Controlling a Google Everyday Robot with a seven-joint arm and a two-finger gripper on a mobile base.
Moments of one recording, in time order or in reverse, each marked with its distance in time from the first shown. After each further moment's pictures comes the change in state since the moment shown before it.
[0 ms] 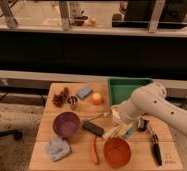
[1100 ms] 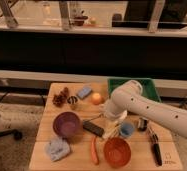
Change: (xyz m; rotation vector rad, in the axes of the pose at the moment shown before) arm -0.042 -0.030 0.047 -0.030 0.015 -0.081
